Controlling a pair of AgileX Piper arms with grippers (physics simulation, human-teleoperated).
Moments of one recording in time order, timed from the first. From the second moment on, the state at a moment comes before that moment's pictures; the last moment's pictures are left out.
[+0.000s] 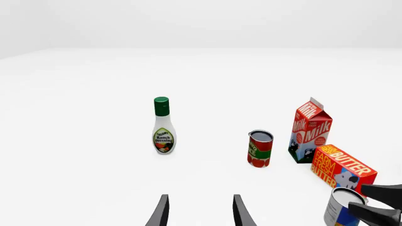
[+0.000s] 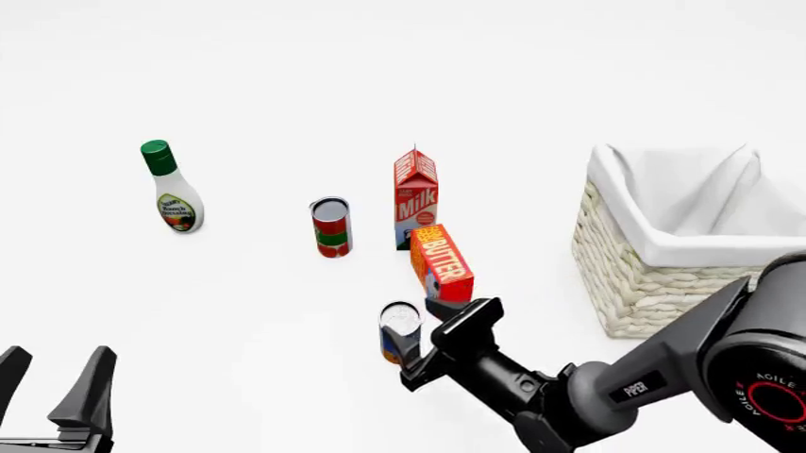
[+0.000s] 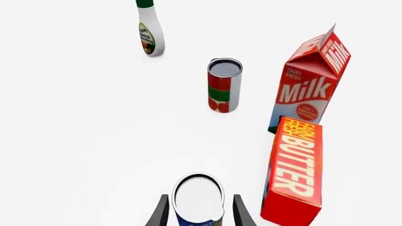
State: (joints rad) left arm 0.00 0.00 0.00 0.00 0.00; right arm 0.72 1.95 -0.55 -1.07 0.04
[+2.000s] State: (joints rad) left arm 0.00 0.00 0.00 0.00 0.00; right arm 0.75 2.08 -0.62 -1.07 0.05
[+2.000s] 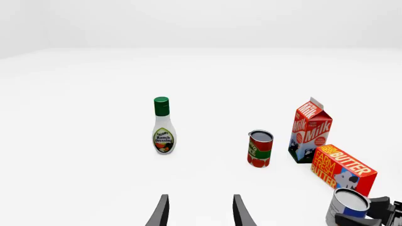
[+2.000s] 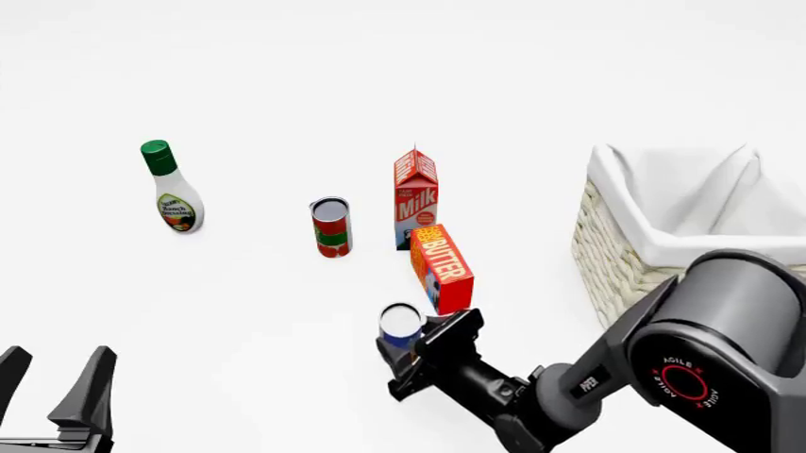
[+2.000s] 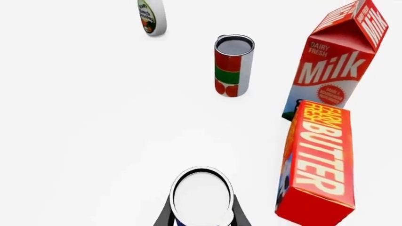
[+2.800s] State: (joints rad) left arm 0.00 0.00 0.00 0.00 0.00; right arm 0.78 1.53 -0.46 -0.88 0.00
